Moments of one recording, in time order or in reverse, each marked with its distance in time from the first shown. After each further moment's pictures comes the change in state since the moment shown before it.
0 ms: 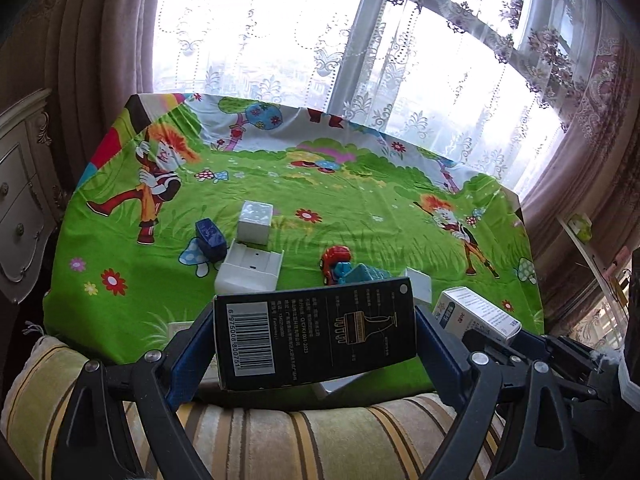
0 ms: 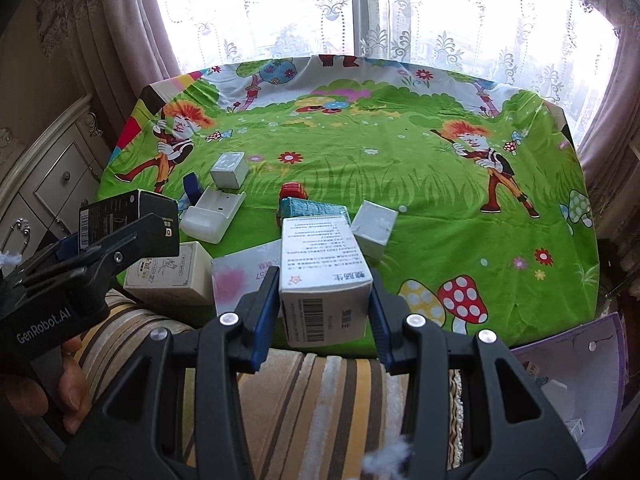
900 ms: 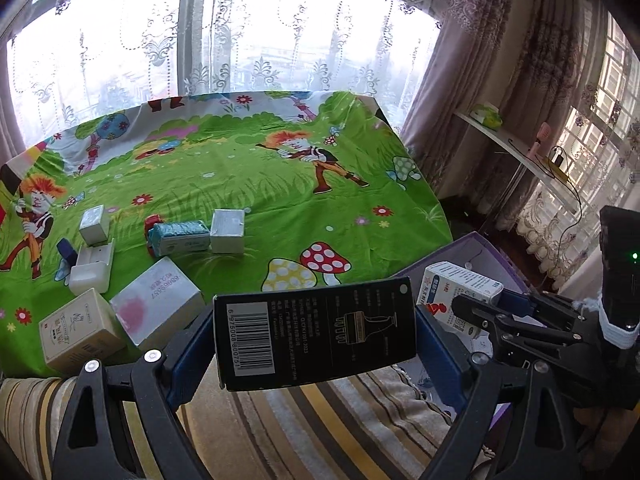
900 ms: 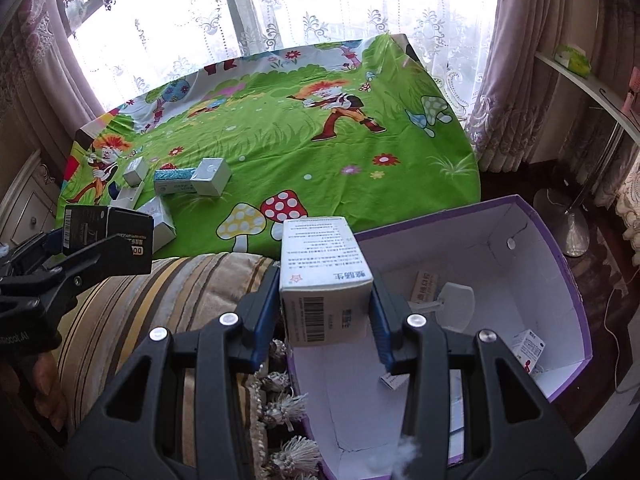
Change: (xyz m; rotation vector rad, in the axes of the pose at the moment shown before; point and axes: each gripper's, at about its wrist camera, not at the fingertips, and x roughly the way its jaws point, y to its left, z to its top) left arm -0.015 -0.158 -0.057 0.366 0.144 -0.233; right arm -0.077 -0.150 -0.095 0.252 0.022 -0.128
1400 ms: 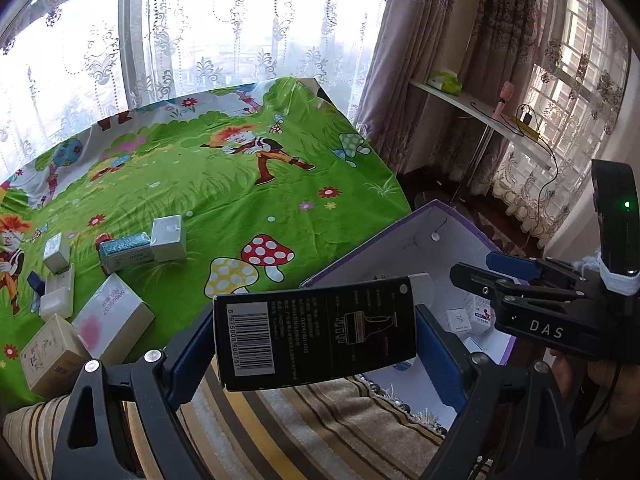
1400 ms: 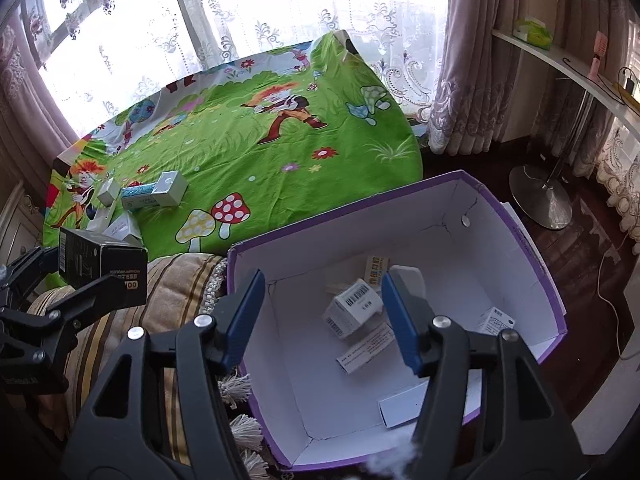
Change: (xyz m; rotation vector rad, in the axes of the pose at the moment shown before) left arm 0.014 -0.051 -0.001 0.141 0.051 -0.071; right arm -0.022 -0.057 -0.009 0.113 -0.018 -0.071
